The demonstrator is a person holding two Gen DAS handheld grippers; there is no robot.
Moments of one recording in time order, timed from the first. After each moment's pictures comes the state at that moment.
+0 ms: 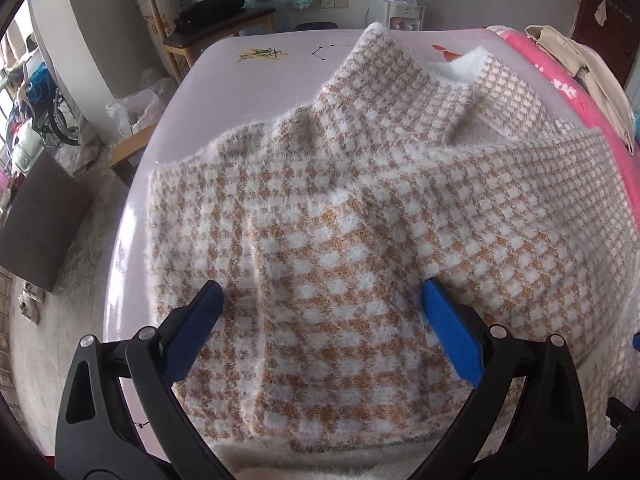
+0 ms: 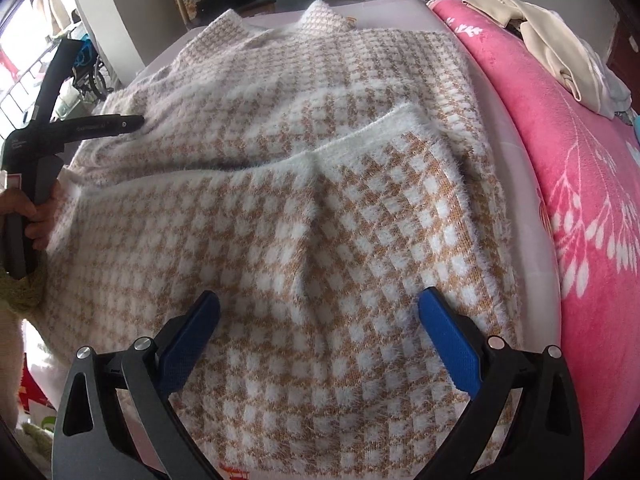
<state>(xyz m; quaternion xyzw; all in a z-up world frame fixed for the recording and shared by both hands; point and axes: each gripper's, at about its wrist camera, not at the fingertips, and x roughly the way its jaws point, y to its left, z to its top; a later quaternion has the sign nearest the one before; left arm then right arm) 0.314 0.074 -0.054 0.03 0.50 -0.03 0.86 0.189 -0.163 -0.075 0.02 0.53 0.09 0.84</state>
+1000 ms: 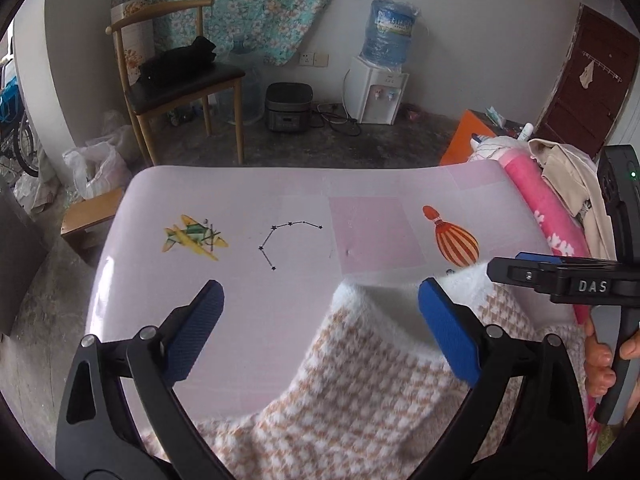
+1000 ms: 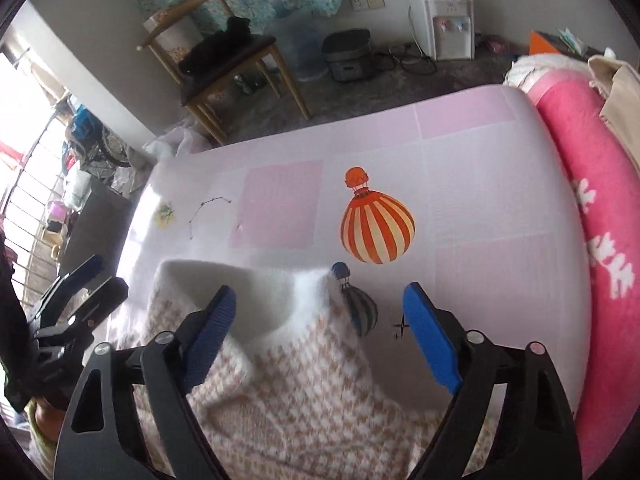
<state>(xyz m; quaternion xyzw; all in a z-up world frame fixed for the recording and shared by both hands) 0.518 0.036 0.009 -0.03 0.44 -0.08 0.90 0.582 -0.155 -0.045 0.11 0.55 0.11 0.82</state>
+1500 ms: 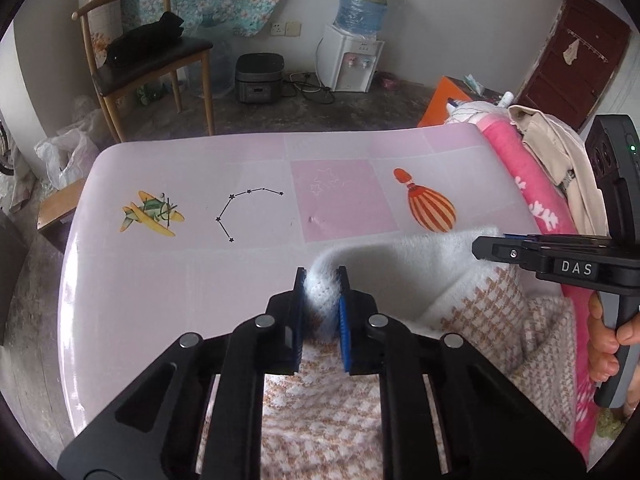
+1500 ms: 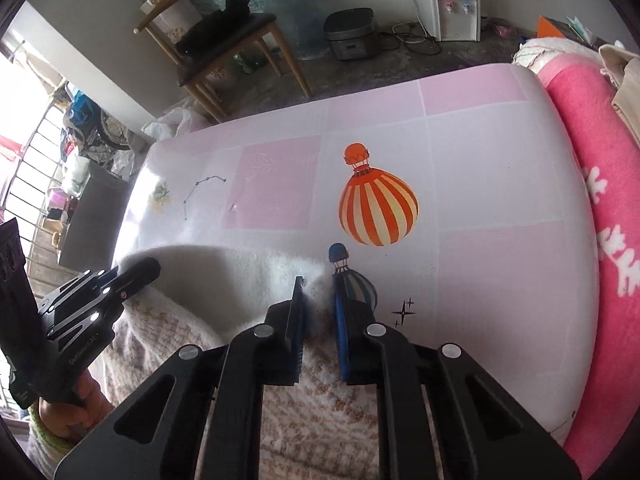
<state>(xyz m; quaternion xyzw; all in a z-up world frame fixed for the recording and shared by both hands) 0.502 0.021 0.006 -0.03 0.47 -0.13 0.87 0.554 -0.148 -0.028 0.09 0.55 0.15 0.82</state>
